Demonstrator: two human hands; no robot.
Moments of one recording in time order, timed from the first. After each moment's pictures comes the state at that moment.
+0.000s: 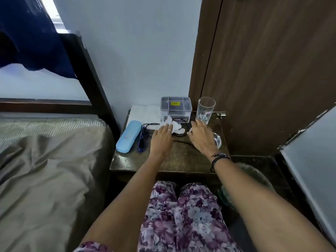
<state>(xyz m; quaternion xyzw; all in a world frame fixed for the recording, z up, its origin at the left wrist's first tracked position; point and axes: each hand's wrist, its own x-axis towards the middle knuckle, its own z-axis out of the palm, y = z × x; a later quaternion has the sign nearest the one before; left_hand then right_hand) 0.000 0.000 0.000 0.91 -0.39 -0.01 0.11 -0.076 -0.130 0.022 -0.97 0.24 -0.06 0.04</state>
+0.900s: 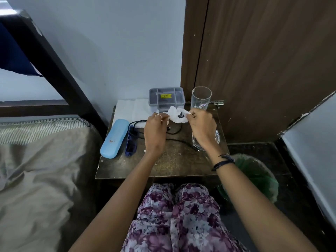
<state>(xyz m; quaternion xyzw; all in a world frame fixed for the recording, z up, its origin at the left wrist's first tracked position) 0.015 -0.041 0.017 0.87 -0.26 0.05 0.42 -0.057 -0.159 0.027 -0.87 0.34 -0.25 0.25</state>
